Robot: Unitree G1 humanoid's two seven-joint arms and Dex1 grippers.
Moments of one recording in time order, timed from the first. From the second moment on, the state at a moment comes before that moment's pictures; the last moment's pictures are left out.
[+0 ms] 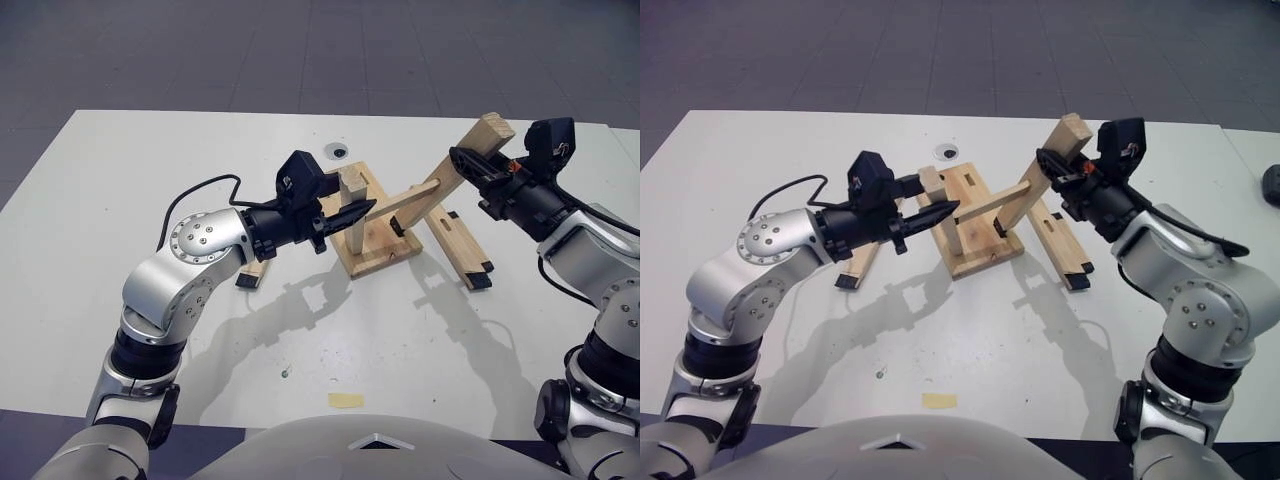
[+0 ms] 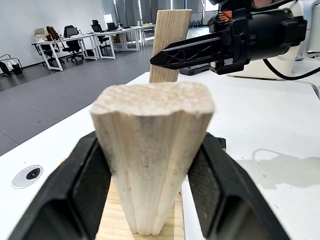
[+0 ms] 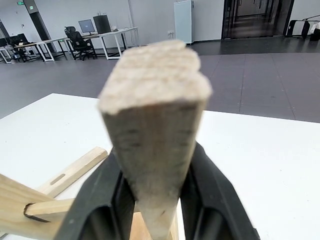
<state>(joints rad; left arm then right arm) -0.35 0.44 -0.20 -0.54 -0.54 0.71 -0.52 -0.33 -0.52 -0.36 -0.59 0.96 1.19 0.05</state>
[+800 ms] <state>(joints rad) -0.30 0.42 -0.25 -0.51 -0.48 0.73 -0.50 -0.50 -0.60 -0.41 -0.50 1.17 1.46 0.00</state>
